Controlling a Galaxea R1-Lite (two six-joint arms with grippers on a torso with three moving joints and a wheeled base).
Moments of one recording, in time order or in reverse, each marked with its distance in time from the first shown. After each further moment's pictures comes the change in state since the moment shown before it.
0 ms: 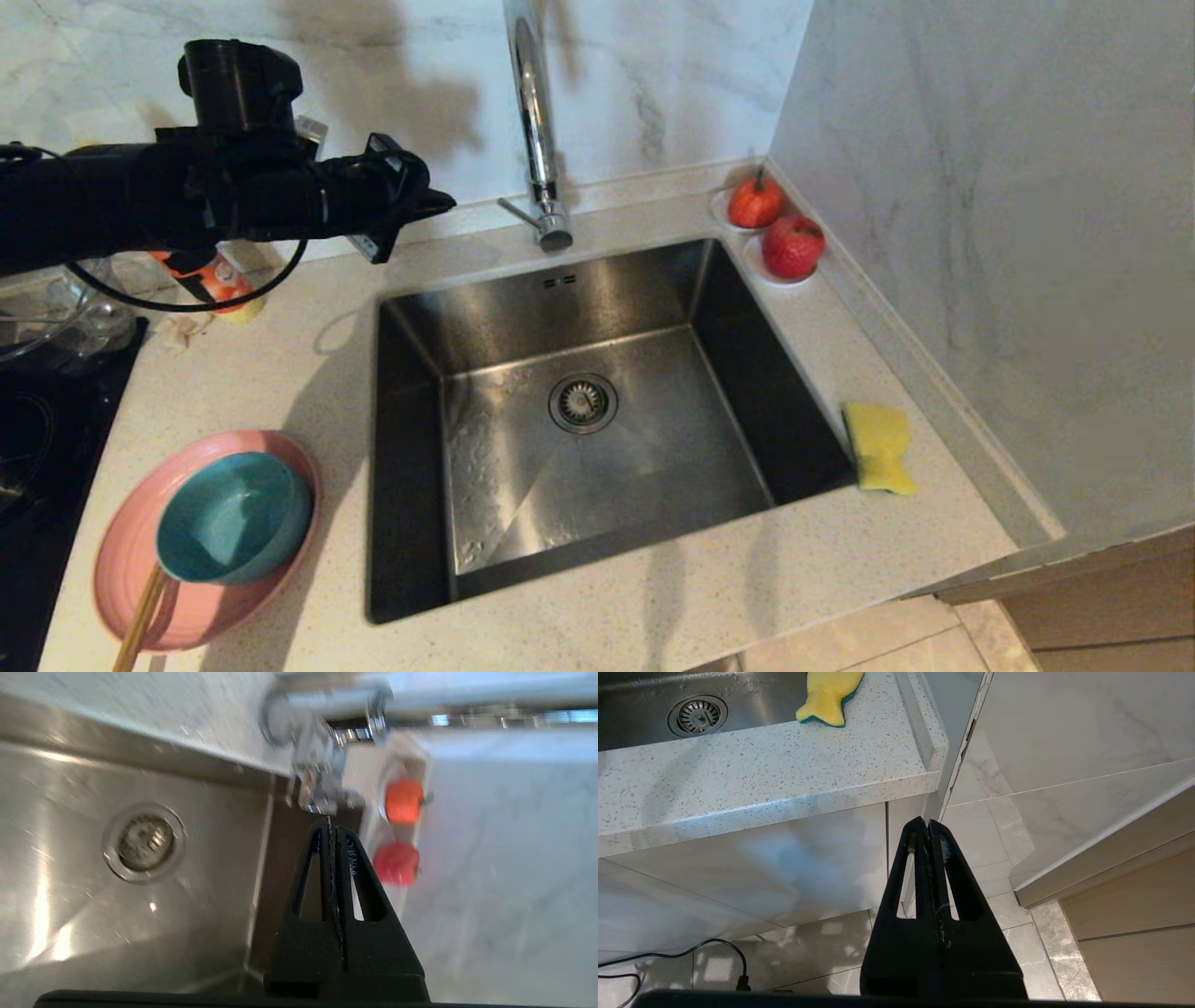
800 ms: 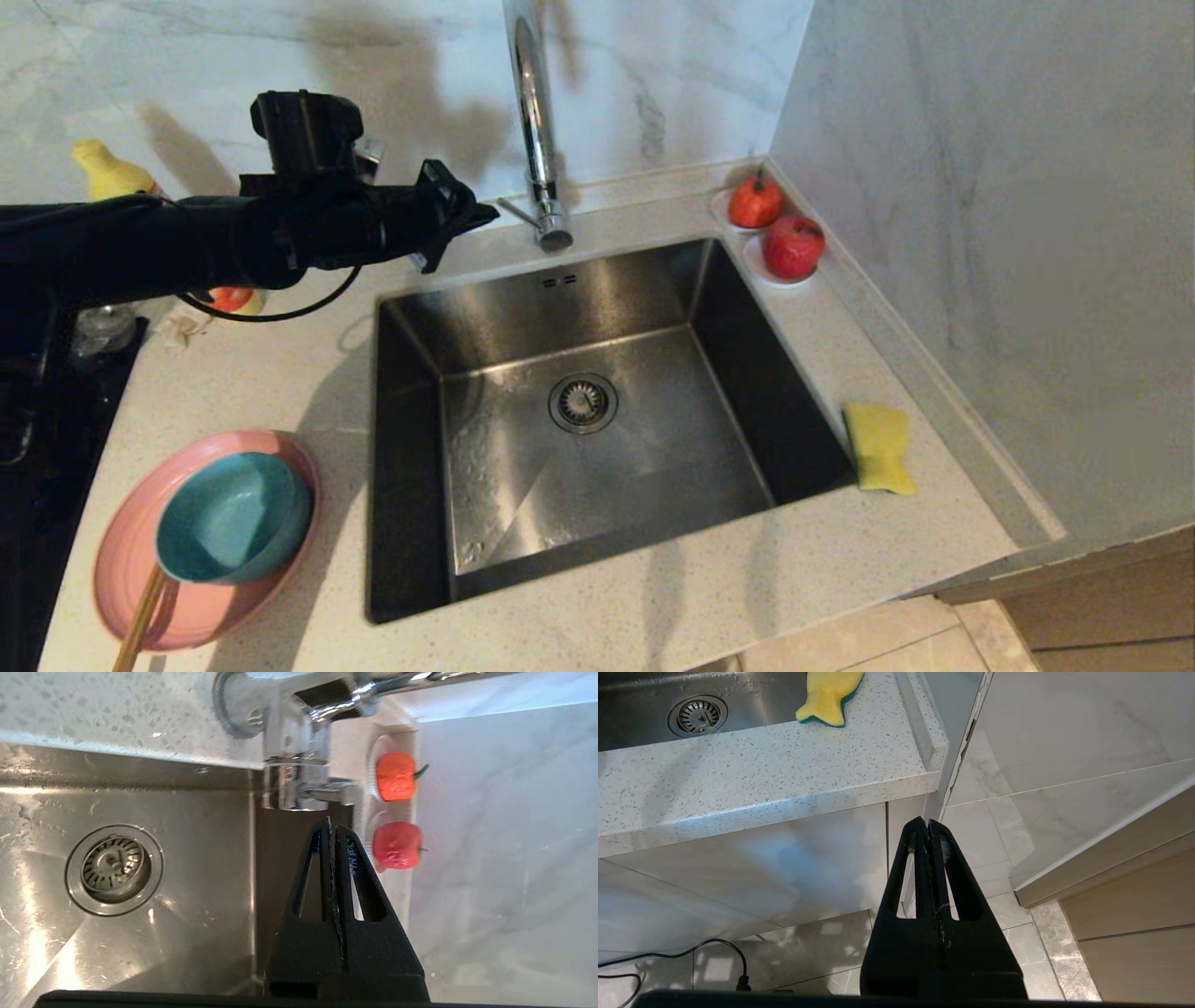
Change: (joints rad) left arm -0.045 0.111 -0.001 -0.186 -0.048 0.068; right arm 0.000 0.000 0.000 0.000 0.000 0.000
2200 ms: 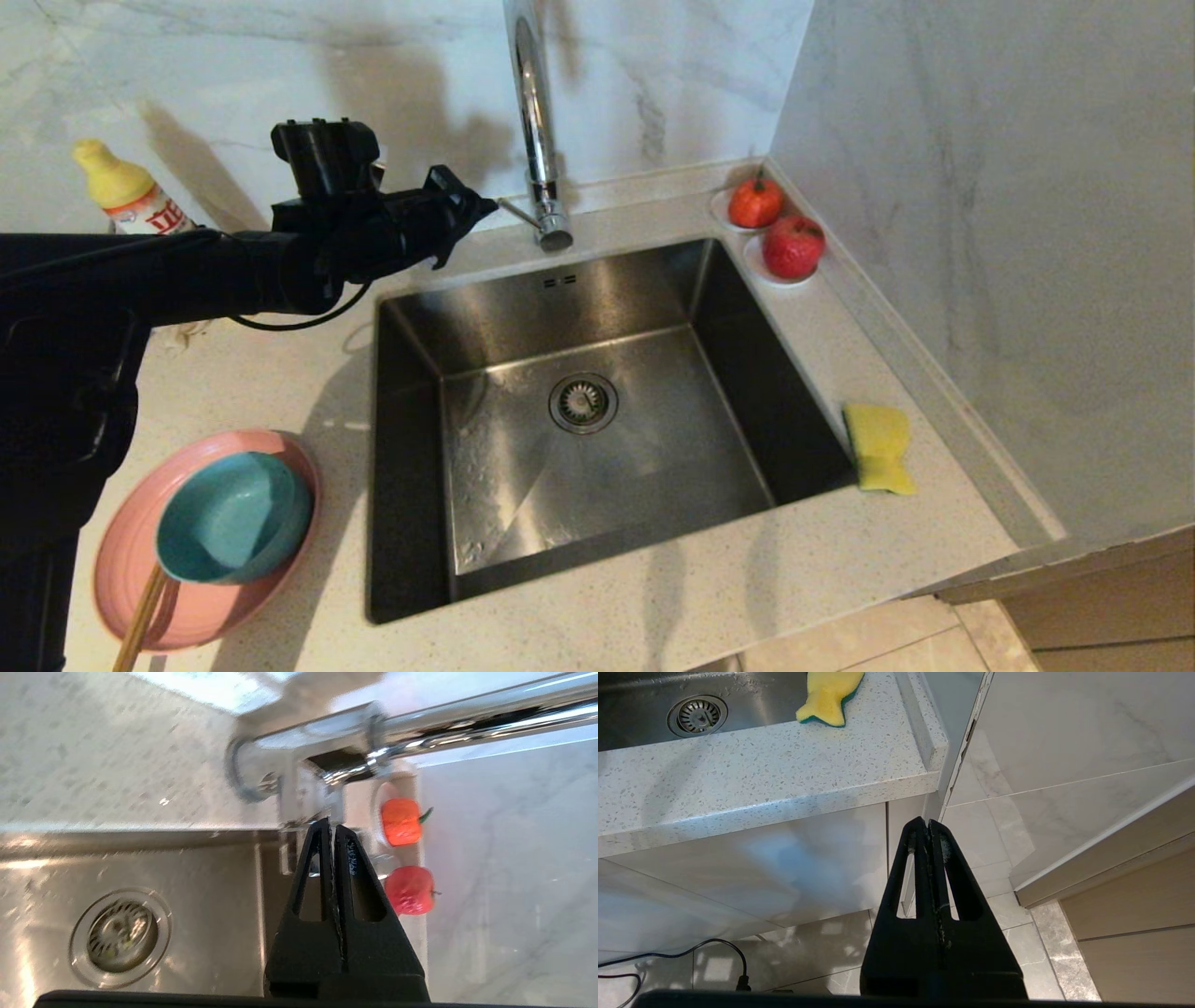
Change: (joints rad) left arm -0.001 0.080 -0.003 -0.212 0.077 0.001; right arm 0.000 0.000 0.000 0.000 0.000 0.000
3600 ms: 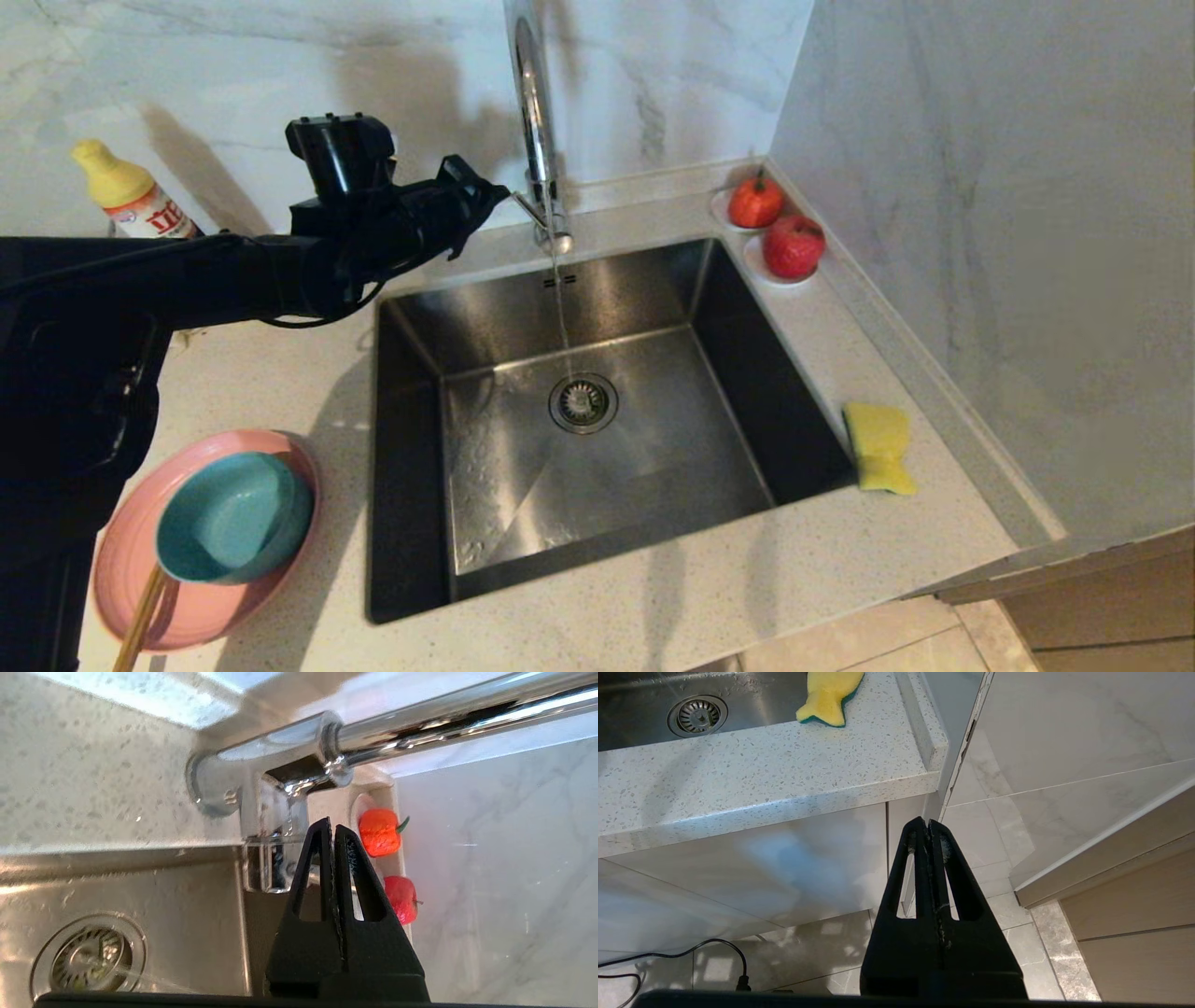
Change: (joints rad) left arm -0.038 0.013 -0.009 -0.079 0.042 -0.006; right arm 0.000 0.000 0.000 0.000 0.000 0.000
